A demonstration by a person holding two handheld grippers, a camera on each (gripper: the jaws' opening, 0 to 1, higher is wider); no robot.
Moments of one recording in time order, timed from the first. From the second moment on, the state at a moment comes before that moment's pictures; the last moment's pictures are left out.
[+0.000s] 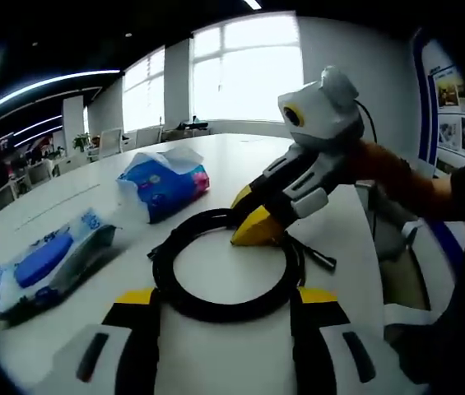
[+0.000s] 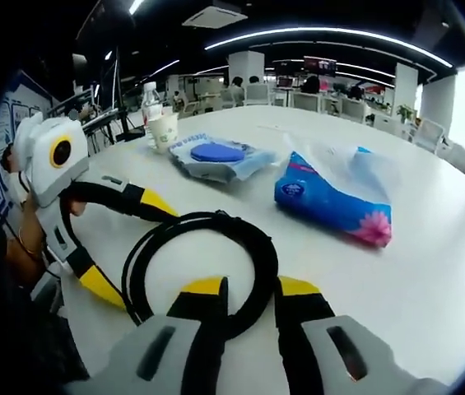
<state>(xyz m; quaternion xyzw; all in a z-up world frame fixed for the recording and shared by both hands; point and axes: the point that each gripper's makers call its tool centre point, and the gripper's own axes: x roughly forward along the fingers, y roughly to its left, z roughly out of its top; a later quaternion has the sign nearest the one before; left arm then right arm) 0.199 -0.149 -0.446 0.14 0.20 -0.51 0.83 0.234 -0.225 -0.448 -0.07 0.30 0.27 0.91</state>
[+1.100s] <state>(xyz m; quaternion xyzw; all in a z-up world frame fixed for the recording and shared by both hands) 0.222 -0.128 -0.425 0.11 0.20 -0.49 0.84 0.261 -0.208 -0.427 0.03 0.30 0.26 0.92</state>
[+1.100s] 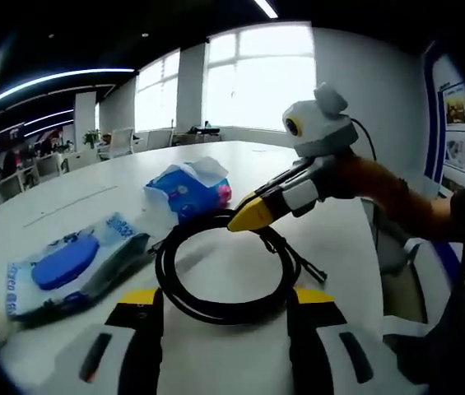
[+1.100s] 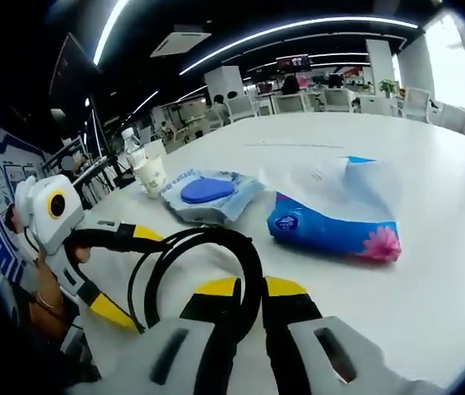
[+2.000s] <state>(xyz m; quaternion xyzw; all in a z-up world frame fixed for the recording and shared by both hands) 0.235 -0.133 -0.437 0.12 0.21 -0.50 0.83 0.273 -0.212 -0.443 -0.04 0.31 0.24 0.92</state>
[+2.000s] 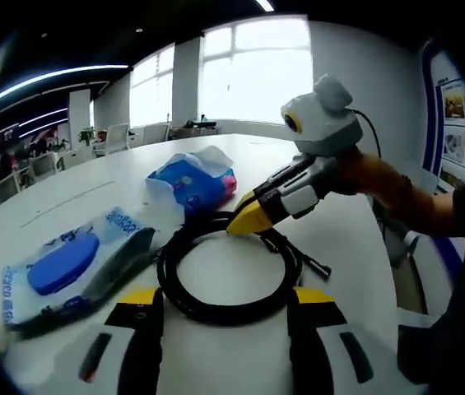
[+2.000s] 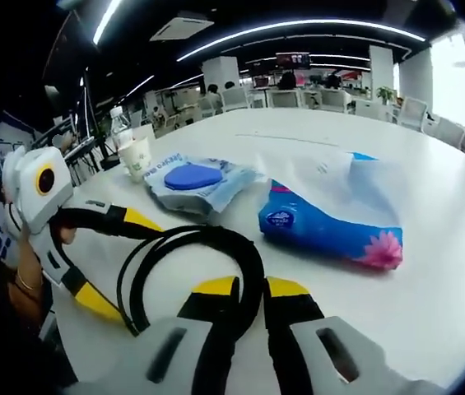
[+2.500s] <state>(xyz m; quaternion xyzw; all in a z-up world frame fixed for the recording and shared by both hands) 0.234 -0.132 -0.439 0.12 0.19 -0.52 0.83 0.274 -0.212 -0.442 -0.10 0.27 0.24 0.93</state>
